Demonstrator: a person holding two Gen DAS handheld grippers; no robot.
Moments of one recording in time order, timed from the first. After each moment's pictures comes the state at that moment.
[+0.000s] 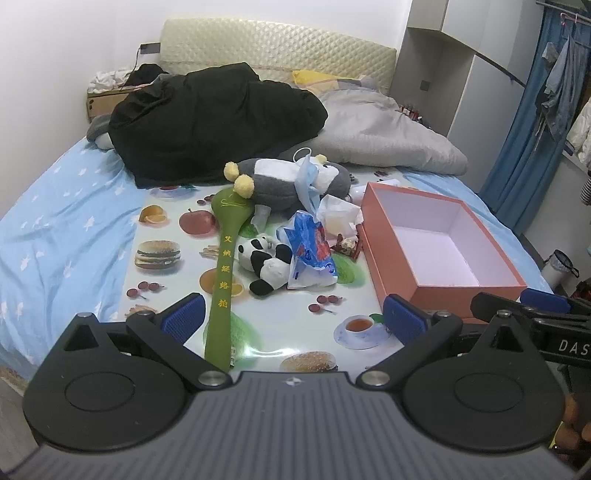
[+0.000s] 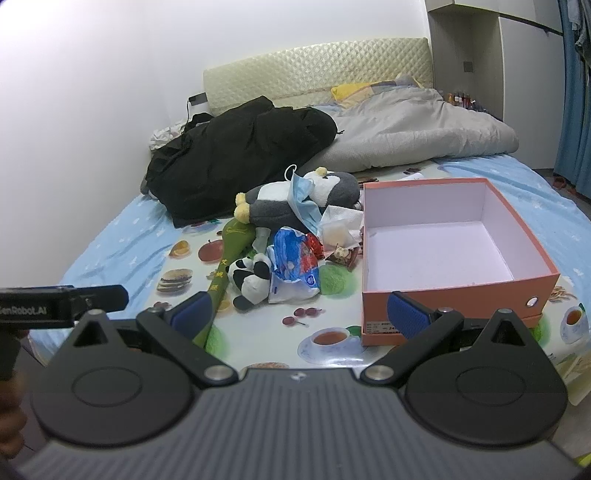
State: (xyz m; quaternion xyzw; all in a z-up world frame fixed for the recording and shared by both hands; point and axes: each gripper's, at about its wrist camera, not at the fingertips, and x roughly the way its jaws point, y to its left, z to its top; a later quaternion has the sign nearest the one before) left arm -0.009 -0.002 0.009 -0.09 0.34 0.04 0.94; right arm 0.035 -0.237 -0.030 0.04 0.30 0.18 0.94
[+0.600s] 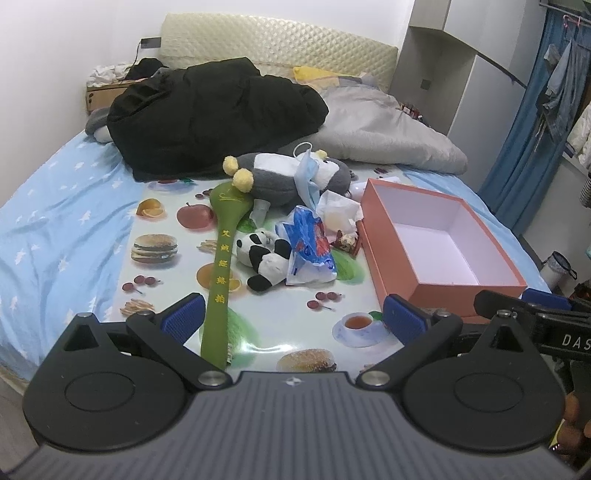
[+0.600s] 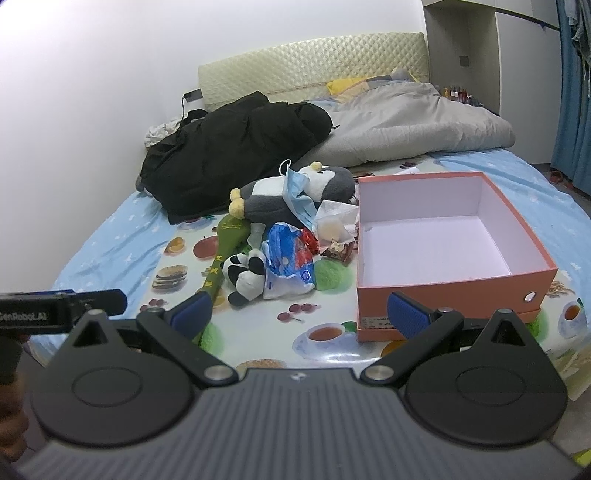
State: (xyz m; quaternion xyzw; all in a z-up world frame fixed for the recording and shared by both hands) left arm -0.003 0.000 -0.002 -0.10 0.34 0.04 0.93; right arm 0.040 -0.235 -0.033 0.03 0.30 0.18 0.94
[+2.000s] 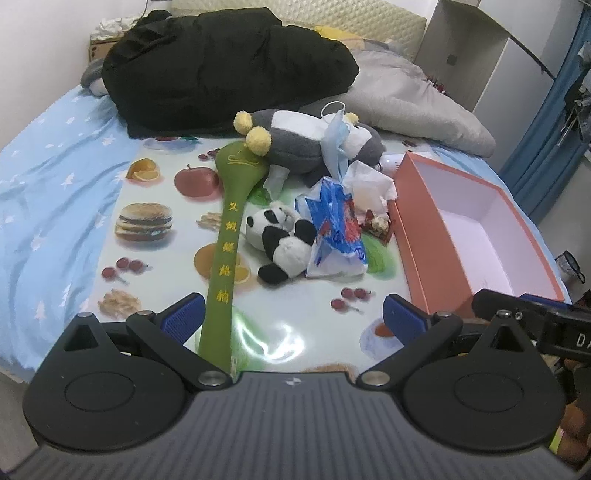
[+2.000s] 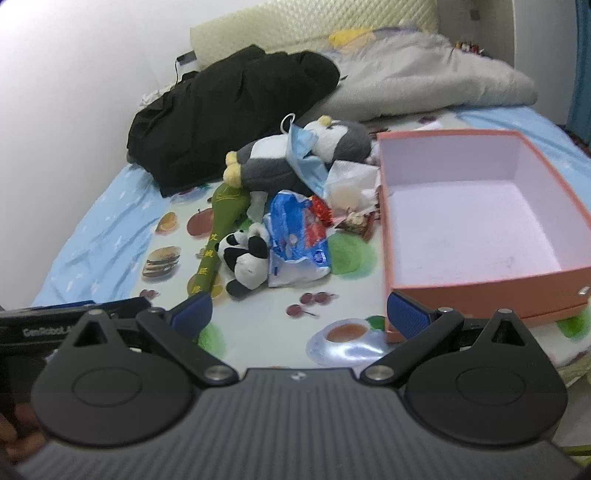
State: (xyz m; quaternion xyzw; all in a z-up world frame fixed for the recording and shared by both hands) left arm 0.103 0.044 -0.067 -0.14 0.40 0.04 0.90; right arm 0.134 -0.197 -0.076 0.05 0.38 0.19 0.90
